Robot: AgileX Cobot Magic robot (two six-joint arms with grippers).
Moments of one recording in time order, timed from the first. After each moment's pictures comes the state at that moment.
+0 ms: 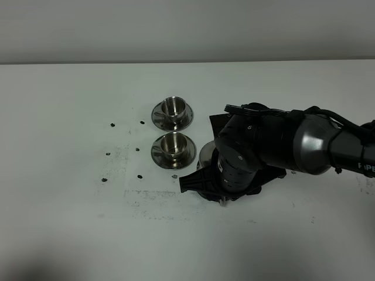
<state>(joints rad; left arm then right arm) -0.06 -0.01 -0.46 -0.16 1.08 0.25 0.64 1.90 -1.23 -0.18 0.79 0.74</state>
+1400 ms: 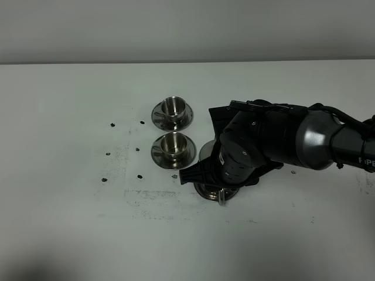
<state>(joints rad) -0.06 -0.01 -0.46 -0.16 1.08 0.25 0.61 1.91 -1.23 -0.19 0.71 0.69</state>
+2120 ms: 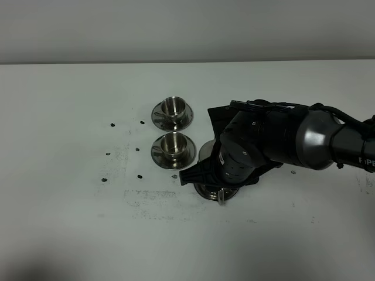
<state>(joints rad) -0.06 -0.01 -0.46 -0.16 1.08 0.25 0.61 1.91 -1.23 -0.19 0.71 0.66</state>
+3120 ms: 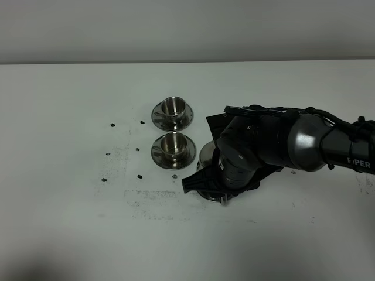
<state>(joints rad) -0.06 -0.01 -0.46 -0.16 1.08 0.25 0.61 1.94 -1.23 -0.20 0.73 0.64</state>
